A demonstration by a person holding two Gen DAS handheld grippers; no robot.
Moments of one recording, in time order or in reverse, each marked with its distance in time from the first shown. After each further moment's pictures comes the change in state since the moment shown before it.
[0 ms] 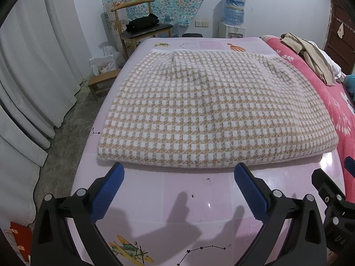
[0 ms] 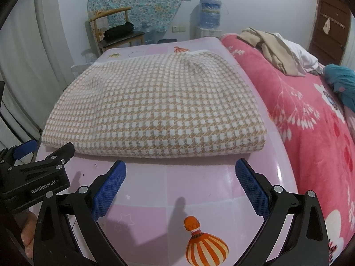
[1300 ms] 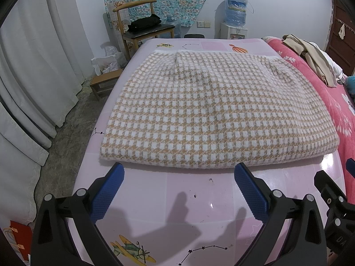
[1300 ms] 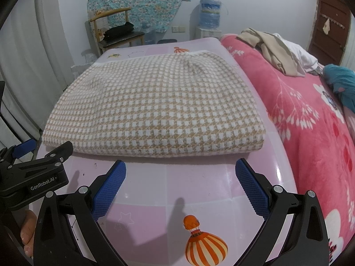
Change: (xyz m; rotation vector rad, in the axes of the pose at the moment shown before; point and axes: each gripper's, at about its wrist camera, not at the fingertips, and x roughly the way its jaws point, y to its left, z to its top) left arm 0.000 0.004 0.001 -0.009 -0.002 0.001; right arm -0.002 -0.003 -0.002 -0.010 -0.001 0.006
